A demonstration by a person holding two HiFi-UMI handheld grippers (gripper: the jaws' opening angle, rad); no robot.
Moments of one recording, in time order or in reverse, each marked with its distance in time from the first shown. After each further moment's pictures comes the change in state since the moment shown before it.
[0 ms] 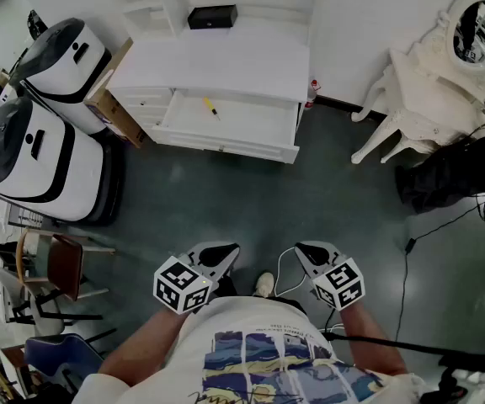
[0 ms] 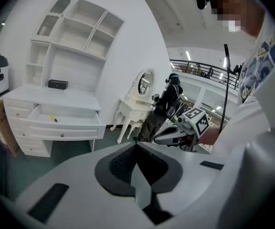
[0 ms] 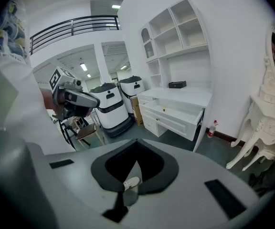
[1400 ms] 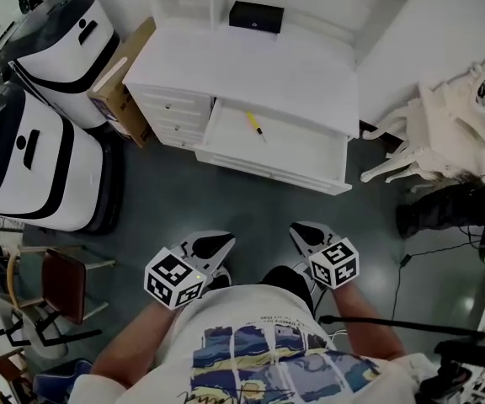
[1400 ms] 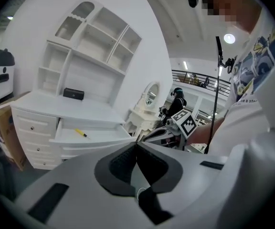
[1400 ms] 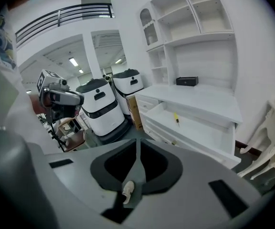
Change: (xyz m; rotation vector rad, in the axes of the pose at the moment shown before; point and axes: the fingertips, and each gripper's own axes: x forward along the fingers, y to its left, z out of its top) left arm -0.096 0.254 0.072 -0.004 -0.081 -0.051; right arm 0.245 0.005 0.160 0.048 0.079 -0.035
